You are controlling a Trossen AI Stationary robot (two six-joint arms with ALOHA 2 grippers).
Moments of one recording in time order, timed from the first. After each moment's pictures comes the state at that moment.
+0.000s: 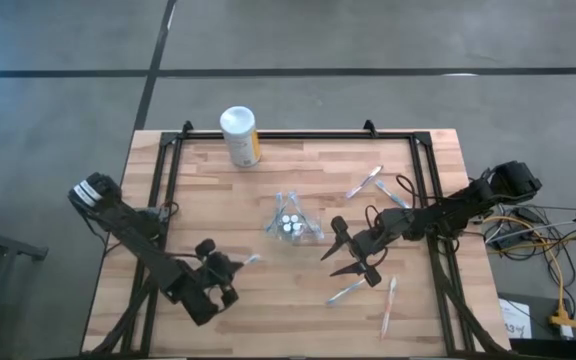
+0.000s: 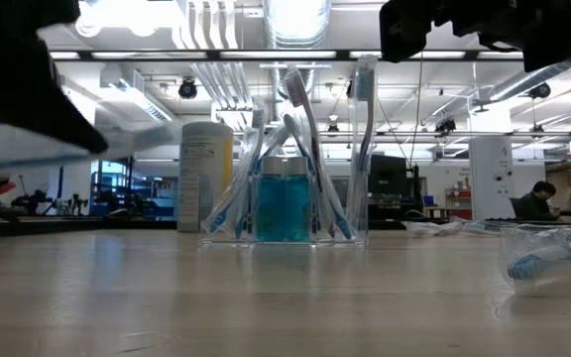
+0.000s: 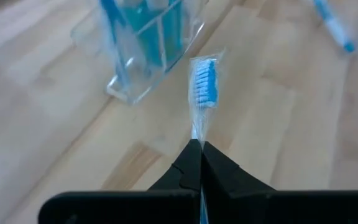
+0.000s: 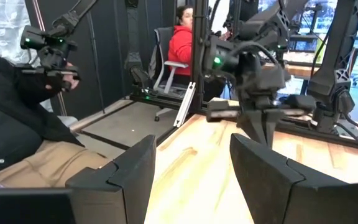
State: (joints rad) left arm -0.80 1.52 0.81 -0.47 -0.88 -1.16; right arm 0.26 1.38 0.49 0.87 -0.26 0.02
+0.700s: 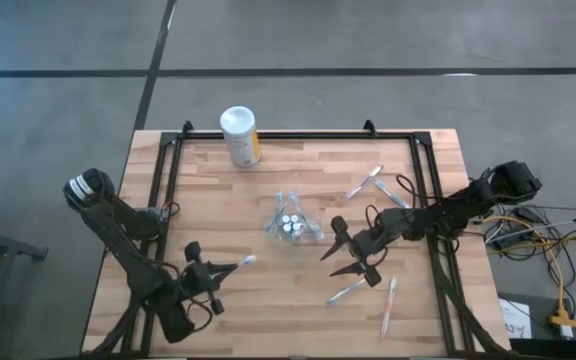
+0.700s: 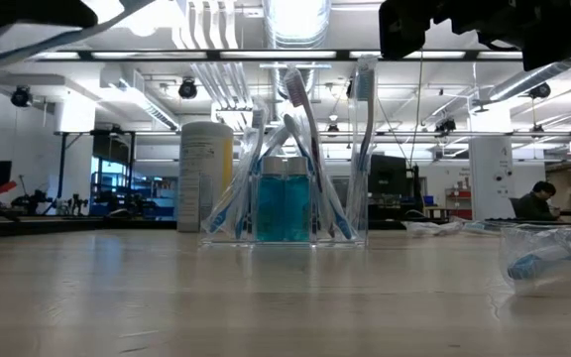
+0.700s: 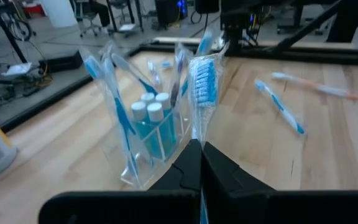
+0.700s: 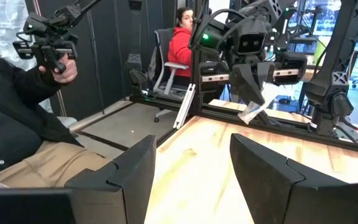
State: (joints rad) left arm -0.96 1.45 0.89 -0.52 -1.26 -1.07; right arm 0.26 1.38 0.50 0.87 -0.26 0.02
